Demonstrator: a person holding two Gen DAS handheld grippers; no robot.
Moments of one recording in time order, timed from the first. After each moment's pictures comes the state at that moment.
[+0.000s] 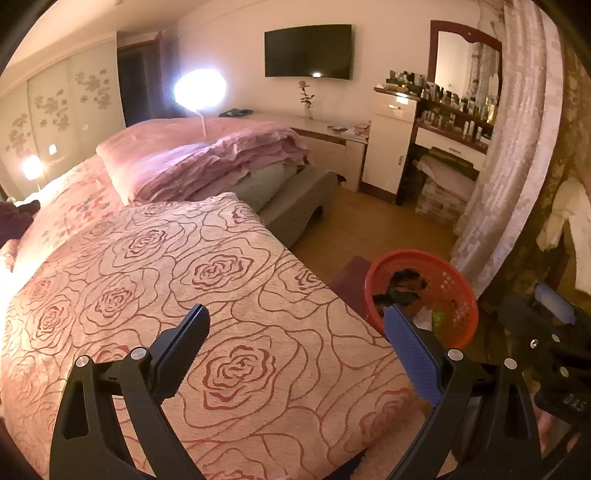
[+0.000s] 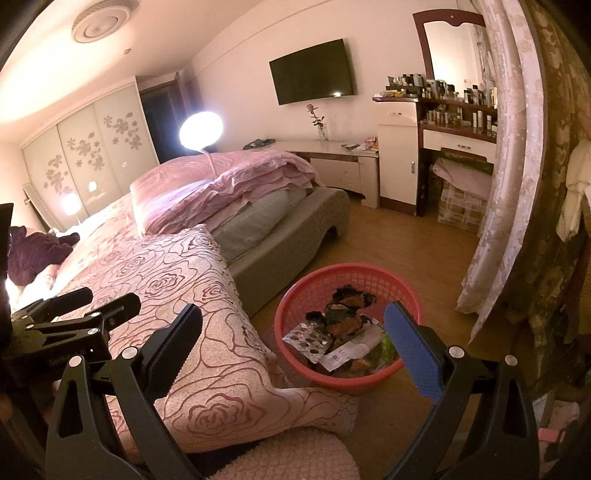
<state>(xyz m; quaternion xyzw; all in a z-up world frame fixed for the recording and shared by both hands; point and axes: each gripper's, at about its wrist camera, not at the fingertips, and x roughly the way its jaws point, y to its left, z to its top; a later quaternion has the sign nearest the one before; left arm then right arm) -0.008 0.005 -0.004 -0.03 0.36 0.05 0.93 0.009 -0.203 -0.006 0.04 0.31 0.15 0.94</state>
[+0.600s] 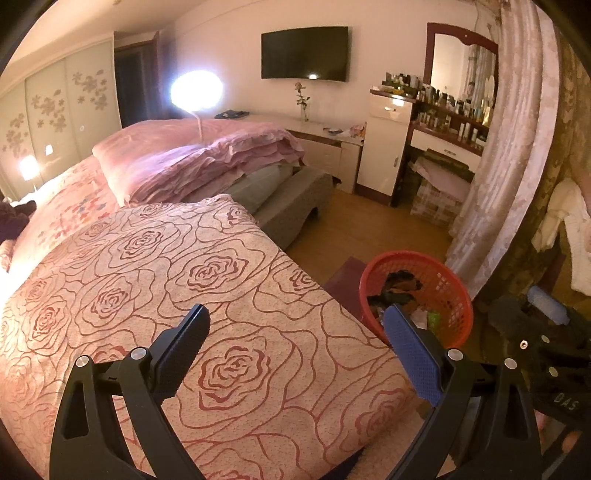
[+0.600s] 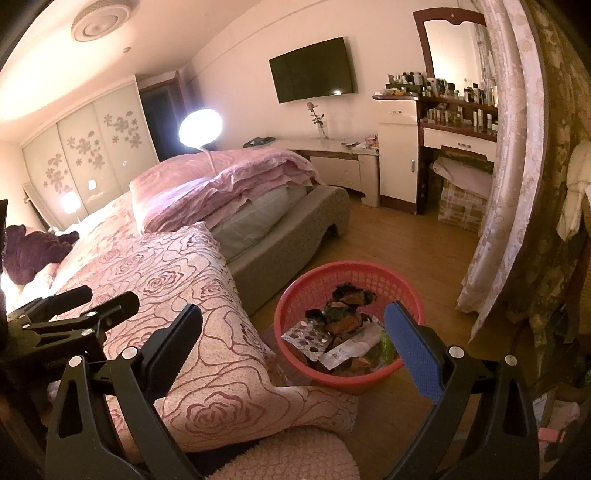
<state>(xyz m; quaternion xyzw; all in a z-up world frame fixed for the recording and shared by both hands) -0.010 0.002 -0.003 -0.03 0.36 0.04 0.93 0.009 -0.204 -0.008 0.04 0.31 0.15 0.94</state>
